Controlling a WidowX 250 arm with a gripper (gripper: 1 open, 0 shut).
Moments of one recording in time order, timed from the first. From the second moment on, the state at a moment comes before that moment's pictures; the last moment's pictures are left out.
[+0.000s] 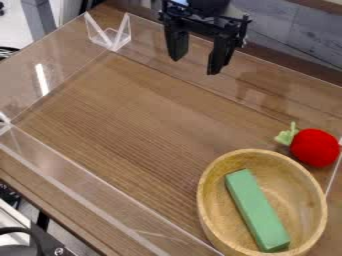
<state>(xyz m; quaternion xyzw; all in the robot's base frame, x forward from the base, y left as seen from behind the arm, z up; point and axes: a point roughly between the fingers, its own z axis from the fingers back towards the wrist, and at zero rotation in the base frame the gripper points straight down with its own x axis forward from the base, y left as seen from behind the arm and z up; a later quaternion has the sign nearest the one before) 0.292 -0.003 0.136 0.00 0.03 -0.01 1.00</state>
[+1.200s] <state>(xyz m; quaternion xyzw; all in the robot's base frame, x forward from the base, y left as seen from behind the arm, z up) 0.234 -0.100 0.090 -0.07 0.05 0.24 0.97</state>
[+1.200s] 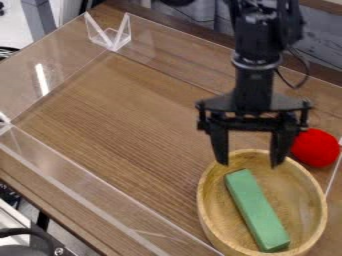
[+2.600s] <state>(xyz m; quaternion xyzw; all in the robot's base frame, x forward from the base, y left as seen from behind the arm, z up) 0.225 -0.117 0.066 -0.14 0.00 0.35 0.93</state>
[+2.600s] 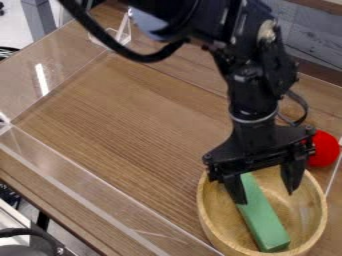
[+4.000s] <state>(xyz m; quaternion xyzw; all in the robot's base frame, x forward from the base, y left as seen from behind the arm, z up) 0.259 -0.119 0.029 -0.15 -0.05 0.39 0.91</state>
